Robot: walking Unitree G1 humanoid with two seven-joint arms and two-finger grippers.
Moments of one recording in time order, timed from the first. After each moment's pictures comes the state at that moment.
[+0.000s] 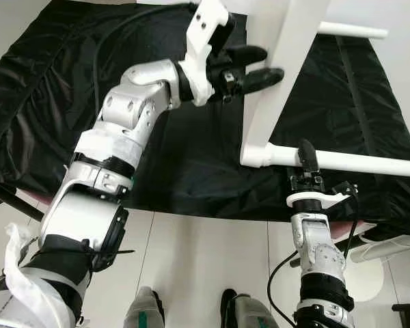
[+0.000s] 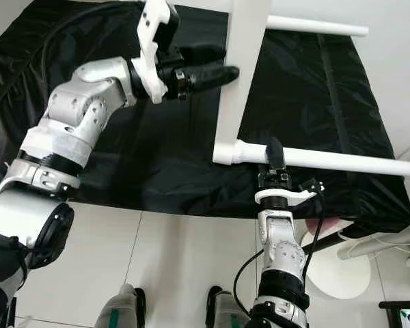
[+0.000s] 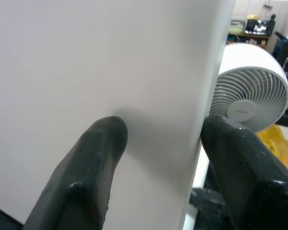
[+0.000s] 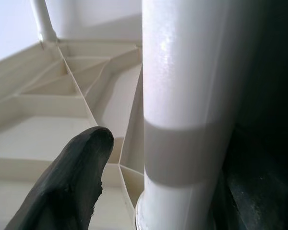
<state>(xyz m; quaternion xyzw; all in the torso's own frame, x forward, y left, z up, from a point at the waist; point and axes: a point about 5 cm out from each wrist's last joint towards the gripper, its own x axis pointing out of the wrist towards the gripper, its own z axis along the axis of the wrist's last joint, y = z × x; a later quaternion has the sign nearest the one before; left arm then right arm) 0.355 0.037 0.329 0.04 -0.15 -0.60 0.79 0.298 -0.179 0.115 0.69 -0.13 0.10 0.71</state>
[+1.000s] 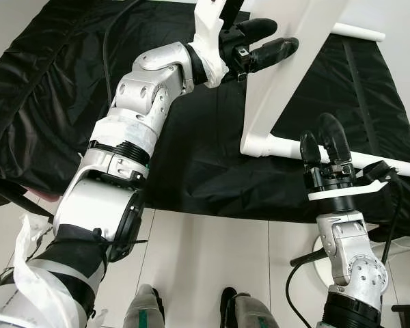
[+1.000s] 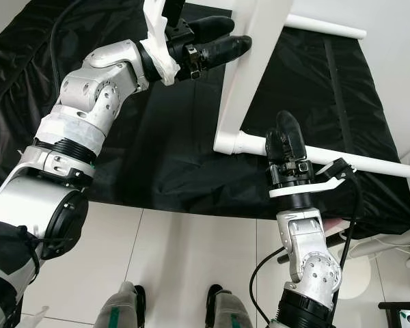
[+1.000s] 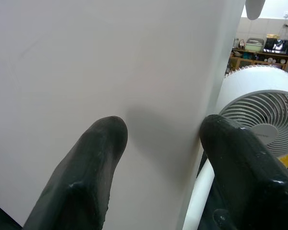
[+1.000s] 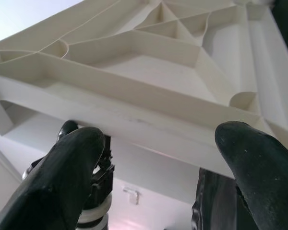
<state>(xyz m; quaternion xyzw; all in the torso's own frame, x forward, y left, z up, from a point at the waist) 0.364 0.026 0.343 0.01 -0.17 -0.57 0.80 0.251 -0.183 0.187 0.62 -0.17 0.23 0.73</state>
